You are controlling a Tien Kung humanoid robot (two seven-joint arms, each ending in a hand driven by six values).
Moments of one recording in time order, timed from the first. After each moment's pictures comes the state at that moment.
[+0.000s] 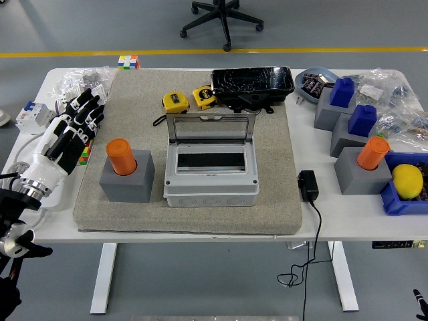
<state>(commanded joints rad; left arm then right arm) -0.14 0.15 -1.56 -1.23 1.08 -0.37 -0.15 0.14 -0.14 1.37 0.18 -1.12 -0.16 -0.02</state>
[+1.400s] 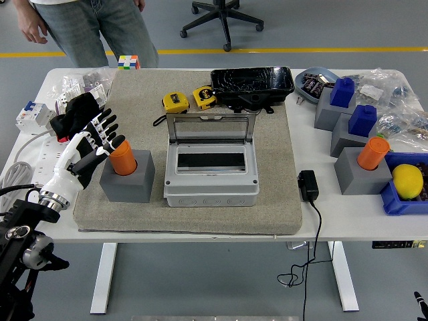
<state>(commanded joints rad) -0.10 0.08 -1.50 -1.24 1.18 -0.24 -0.19 0.14 -0.14 1.37 0.18 -1.13 -0.16 -0.02</state>
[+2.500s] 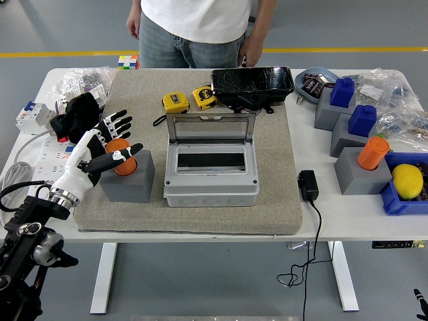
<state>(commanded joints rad) -0.13 0.07 -1.46 -1.23 1.20 -0.22 -0.19 0.15 -0.14 1.37 0.18 -1.12 -0.16 -0.02</state>
